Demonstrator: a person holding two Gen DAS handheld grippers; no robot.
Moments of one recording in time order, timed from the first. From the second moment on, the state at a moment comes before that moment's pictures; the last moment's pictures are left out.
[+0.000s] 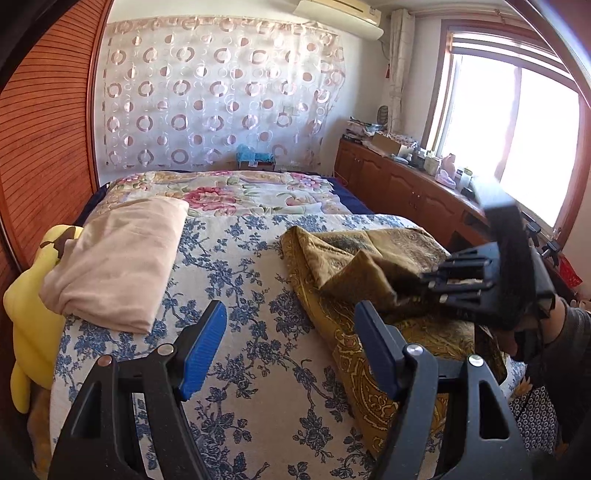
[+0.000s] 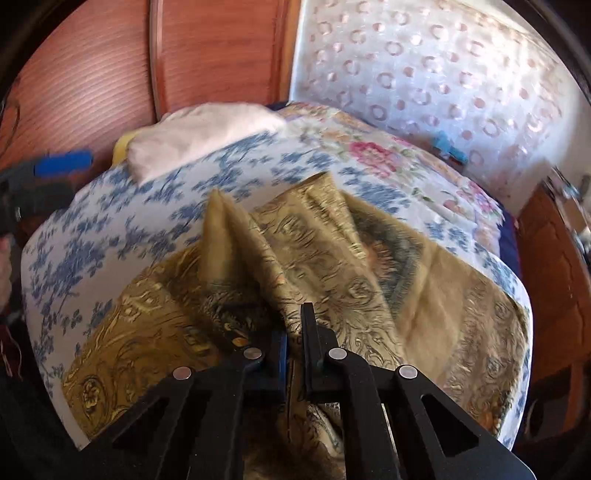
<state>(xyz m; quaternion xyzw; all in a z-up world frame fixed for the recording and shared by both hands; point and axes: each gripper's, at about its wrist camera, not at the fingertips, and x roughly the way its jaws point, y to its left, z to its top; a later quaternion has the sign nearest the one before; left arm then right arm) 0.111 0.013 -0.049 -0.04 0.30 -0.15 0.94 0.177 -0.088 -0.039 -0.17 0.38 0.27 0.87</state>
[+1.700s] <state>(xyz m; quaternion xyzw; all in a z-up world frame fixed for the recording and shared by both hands) 0.102 -0.031 -0.069 -0.02 0.33 -0.19 0.92 0.057 -0.252 -0.032 -0.06 0.35 0.17 0.92</state>
